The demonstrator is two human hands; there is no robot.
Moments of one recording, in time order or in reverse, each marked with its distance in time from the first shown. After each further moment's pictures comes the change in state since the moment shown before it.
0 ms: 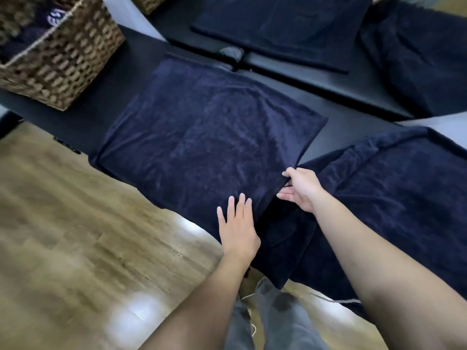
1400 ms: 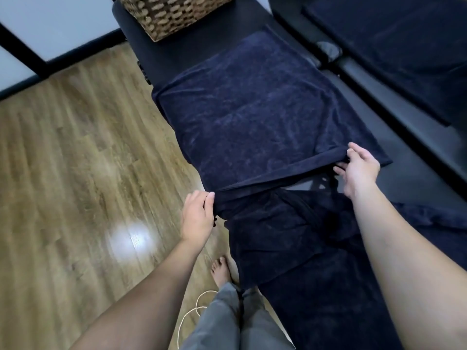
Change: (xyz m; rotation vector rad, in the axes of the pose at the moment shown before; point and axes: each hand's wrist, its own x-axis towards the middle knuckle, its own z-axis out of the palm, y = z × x) left_hand -0.041 -0.042 0.006 -0.745 0.579 -0.596; right_hand 0.095 -0.089 -0.015 0.010 0.050 -0.244
